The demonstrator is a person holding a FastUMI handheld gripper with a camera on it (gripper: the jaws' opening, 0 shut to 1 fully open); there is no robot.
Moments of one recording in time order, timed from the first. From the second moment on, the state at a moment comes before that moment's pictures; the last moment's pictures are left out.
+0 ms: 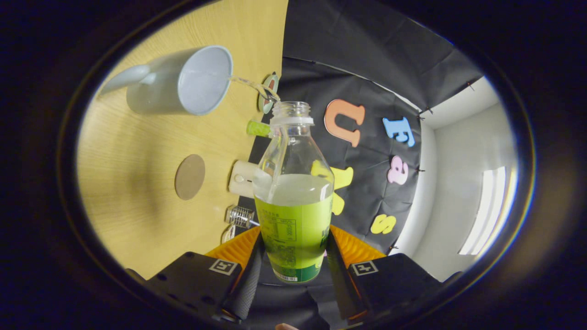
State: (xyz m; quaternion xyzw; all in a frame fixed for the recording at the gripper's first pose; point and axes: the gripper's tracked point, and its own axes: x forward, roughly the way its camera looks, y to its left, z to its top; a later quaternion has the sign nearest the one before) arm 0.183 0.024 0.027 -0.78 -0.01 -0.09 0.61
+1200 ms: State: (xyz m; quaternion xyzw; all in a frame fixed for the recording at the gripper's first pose) arm 0.178 0.024 0.060 -0.82 -0.03 -0.11 0.57
